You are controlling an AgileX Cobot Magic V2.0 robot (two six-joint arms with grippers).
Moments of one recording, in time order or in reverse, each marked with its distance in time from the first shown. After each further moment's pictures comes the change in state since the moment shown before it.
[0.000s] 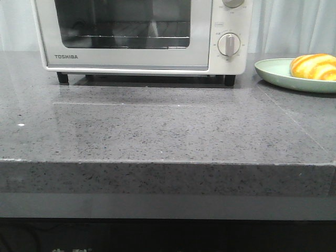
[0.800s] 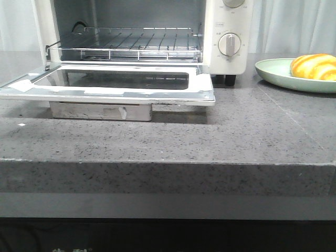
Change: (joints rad) left arm -0.036 -0.498 0.079 0.160 0.795 -0.135; right arm -0.002 0.035 -0.042 0.018 0.059 0.010
